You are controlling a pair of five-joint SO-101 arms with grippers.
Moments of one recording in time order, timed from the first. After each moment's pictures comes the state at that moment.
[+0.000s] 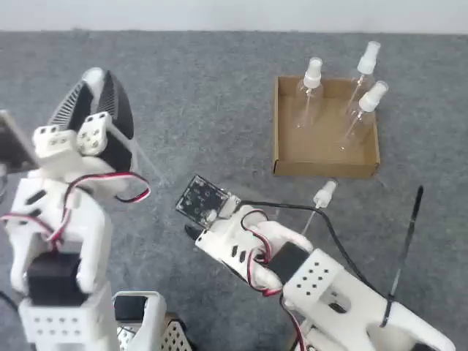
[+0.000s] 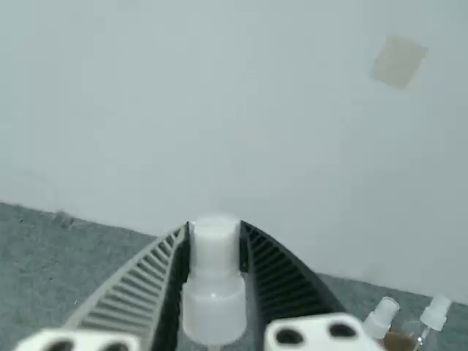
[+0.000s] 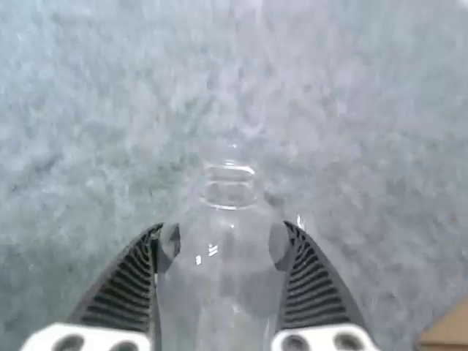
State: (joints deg) left arm -5.7 -60.4 27.3 52.6 21.2; right arm -52.8 -45.1 64.5 25.8 11.1
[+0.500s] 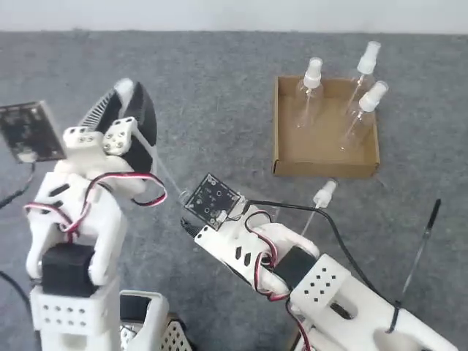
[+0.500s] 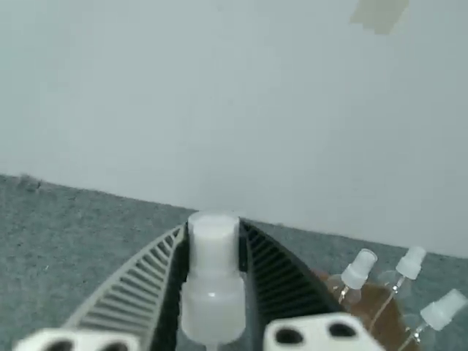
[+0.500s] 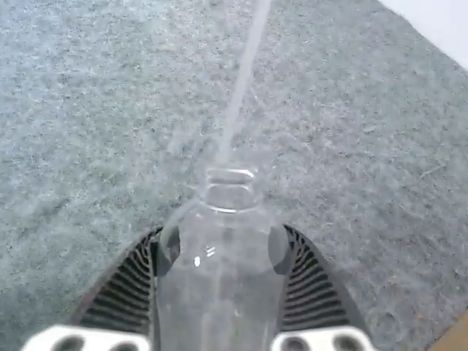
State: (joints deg) left arm -0.7 -60.4 31.6 53.7 21.8; right arm -52.8 -49.2 65.7 24.2 7.8
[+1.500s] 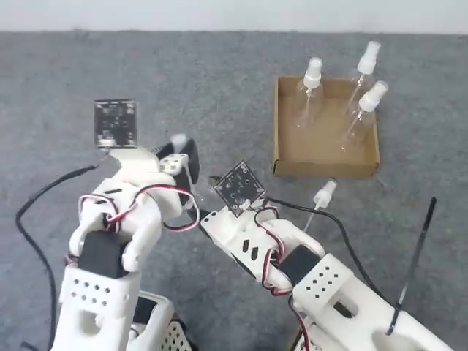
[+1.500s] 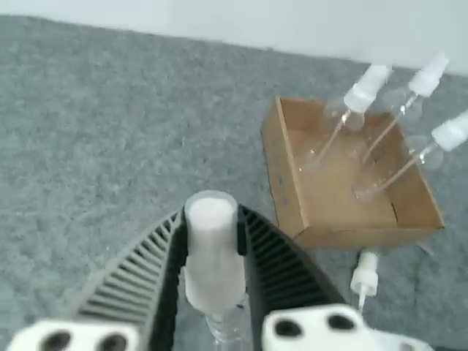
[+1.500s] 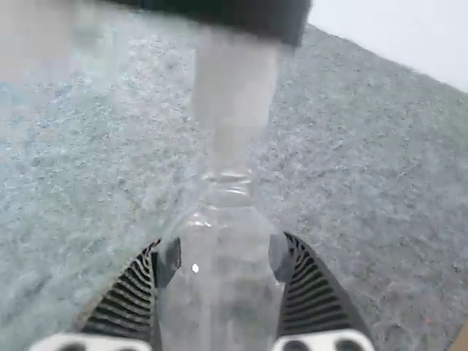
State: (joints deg) left arm 8.7 -60.4 46.1 61.1 20.3; right arm -47.9 -49.5 70.5 12.9 -0.8
